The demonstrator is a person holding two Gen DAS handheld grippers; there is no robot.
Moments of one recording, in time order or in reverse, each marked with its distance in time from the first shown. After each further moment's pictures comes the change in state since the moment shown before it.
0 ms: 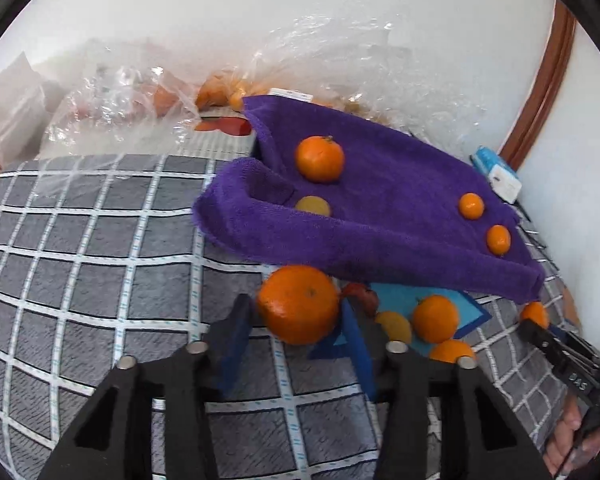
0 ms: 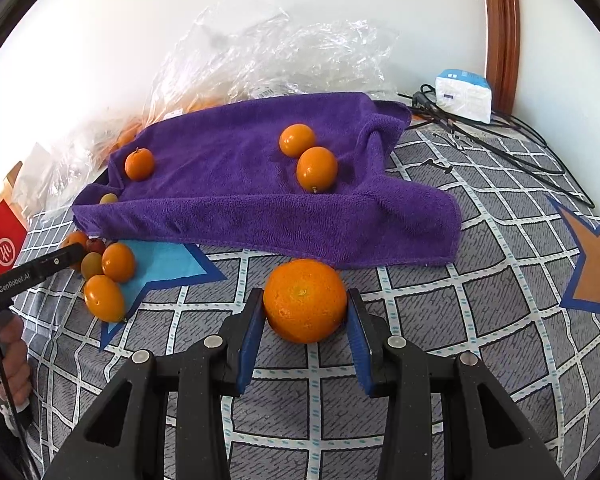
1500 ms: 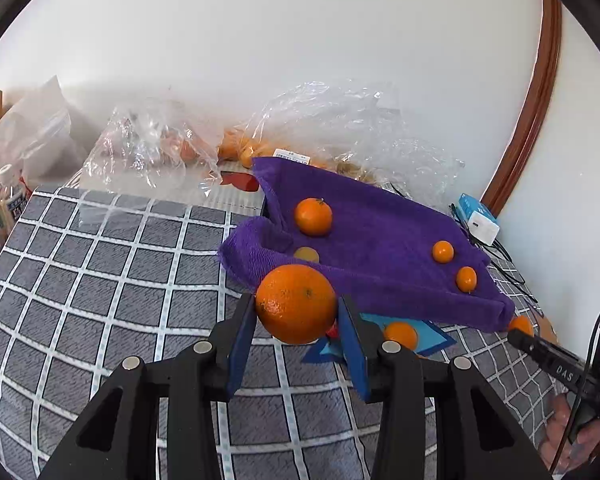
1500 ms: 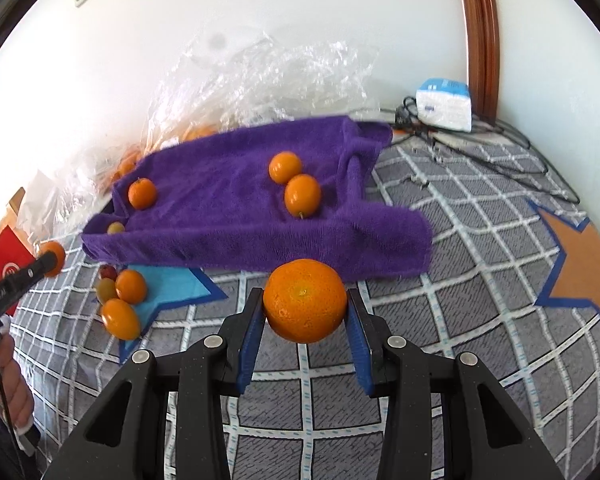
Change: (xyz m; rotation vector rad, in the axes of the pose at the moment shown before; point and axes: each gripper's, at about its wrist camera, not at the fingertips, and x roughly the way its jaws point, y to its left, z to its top) left arm -0.065 0.009 -0.005 -0.039 -0.177 -0.014; right arm -0.030 -0.007 0.009 0.061 -0.060 -0.001
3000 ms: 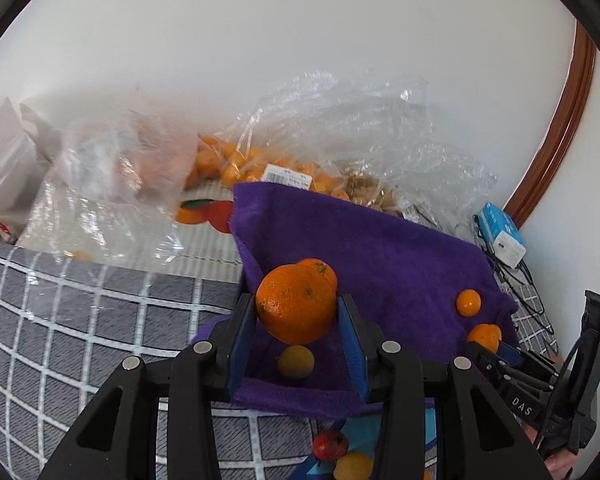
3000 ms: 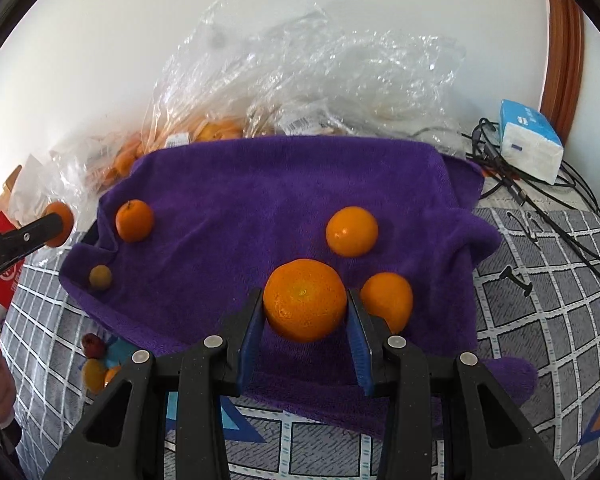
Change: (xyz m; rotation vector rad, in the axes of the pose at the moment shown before) left arm 0.090 -0.020 0.080 0.006 0.113 0.032; right arm 0.095 0.042 0.072 -0.112 0.102 0.047
